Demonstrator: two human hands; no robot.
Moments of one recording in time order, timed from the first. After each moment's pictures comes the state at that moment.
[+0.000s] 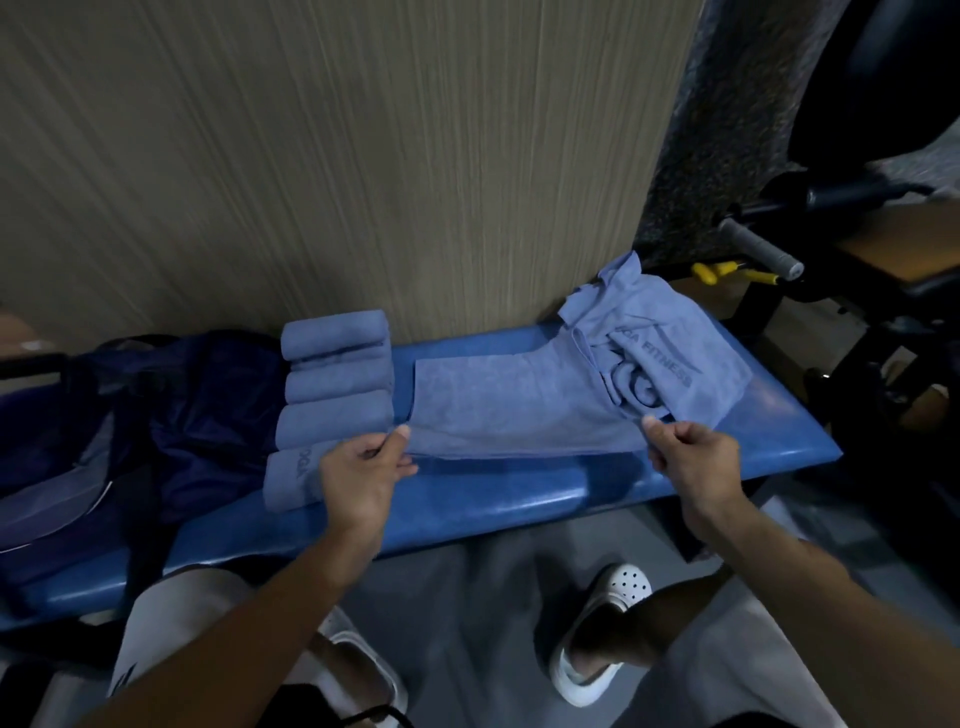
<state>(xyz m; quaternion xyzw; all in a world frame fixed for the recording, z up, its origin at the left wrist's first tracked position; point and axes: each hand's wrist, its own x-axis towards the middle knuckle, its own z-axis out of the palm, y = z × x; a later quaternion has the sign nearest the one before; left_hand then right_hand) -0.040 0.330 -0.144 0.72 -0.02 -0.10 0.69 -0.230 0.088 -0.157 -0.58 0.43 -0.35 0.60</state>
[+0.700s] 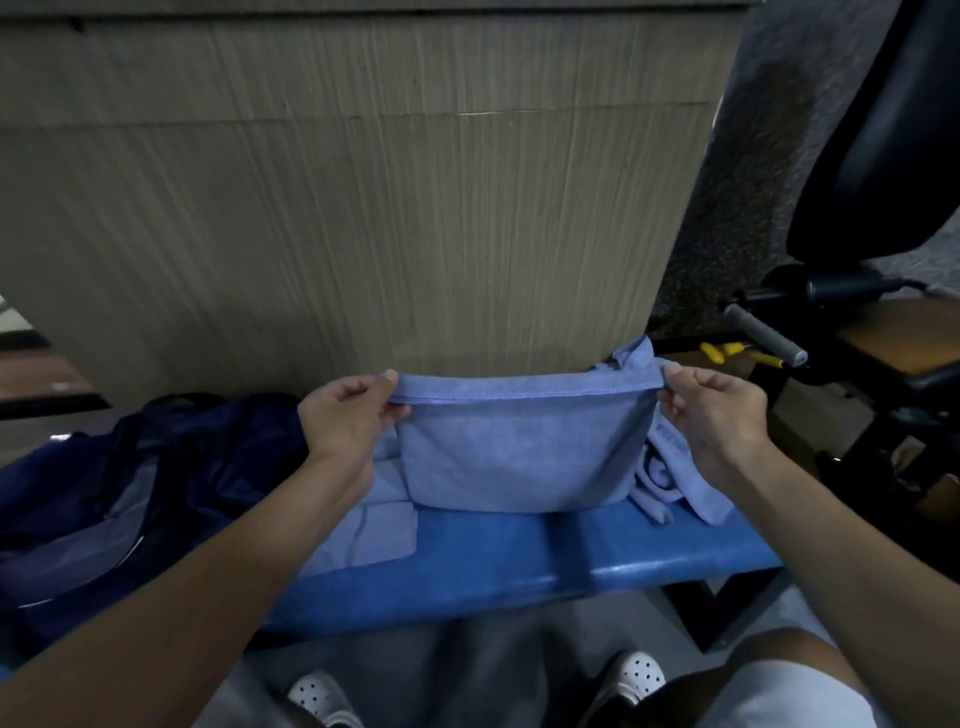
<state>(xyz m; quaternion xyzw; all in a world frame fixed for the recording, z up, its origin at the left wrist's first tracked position) 0.021 0.312 -0.019 0.62 -0.01 -0.07 0.78 -0.172 0.067 -0.019 -0.52 0.33 -0.42 0.66</state>
